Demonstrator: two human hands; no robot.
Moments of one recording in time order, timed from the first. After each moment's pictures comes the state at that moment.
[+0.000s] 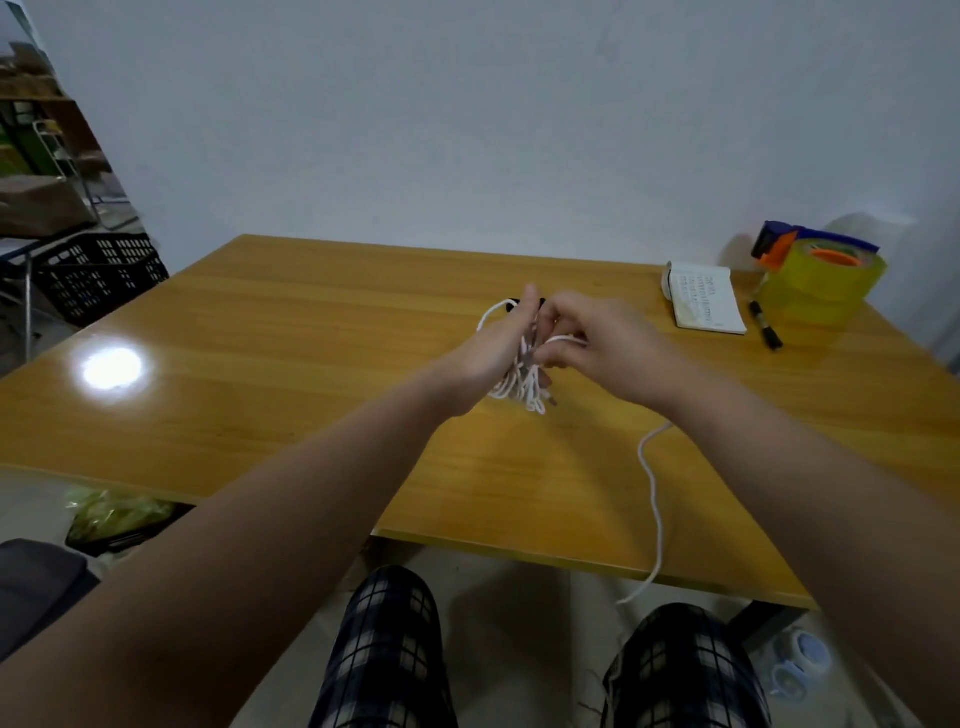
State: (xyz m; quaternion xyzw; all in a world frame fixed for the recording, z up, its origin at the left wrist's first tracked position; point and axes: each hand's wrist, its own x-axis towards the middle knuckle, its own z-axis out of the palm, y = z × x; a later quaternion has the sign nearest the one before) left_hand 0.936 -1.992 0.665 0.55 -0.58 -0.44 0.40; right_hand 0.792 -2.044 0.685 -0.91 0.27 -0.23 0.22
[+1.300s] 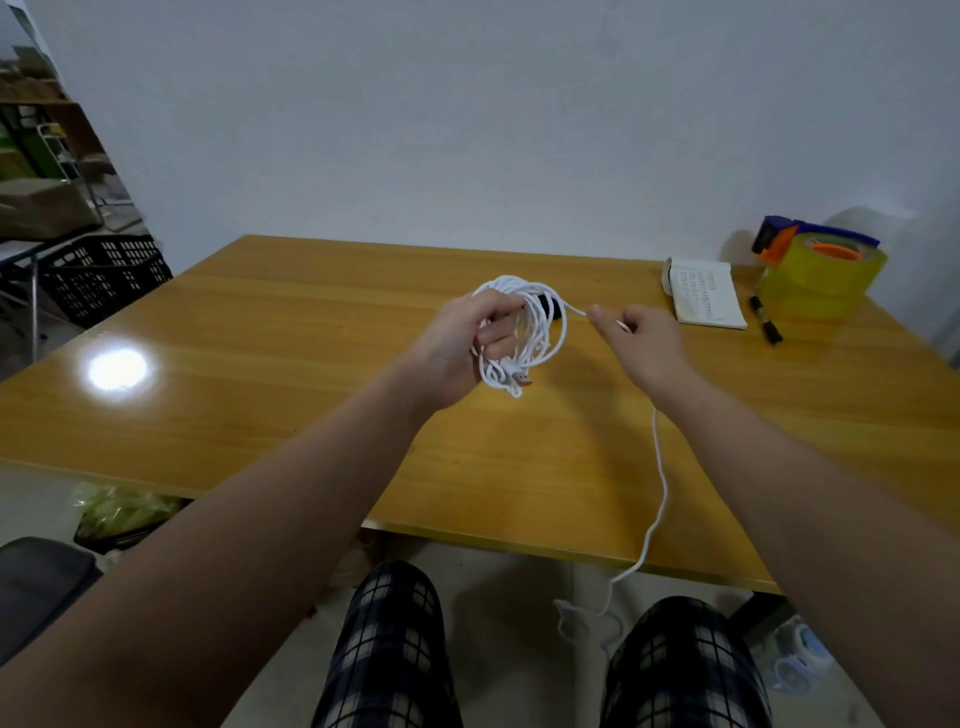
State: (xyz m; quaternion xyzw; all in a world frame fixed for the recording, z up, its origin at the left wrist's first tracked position) left_hand 0.953 -1.992 0.665 0.37 -0.39 -0.59 0.60; right_hand 0.780 -2.093 0.638 -0.72 0.50 -0.38 0.29
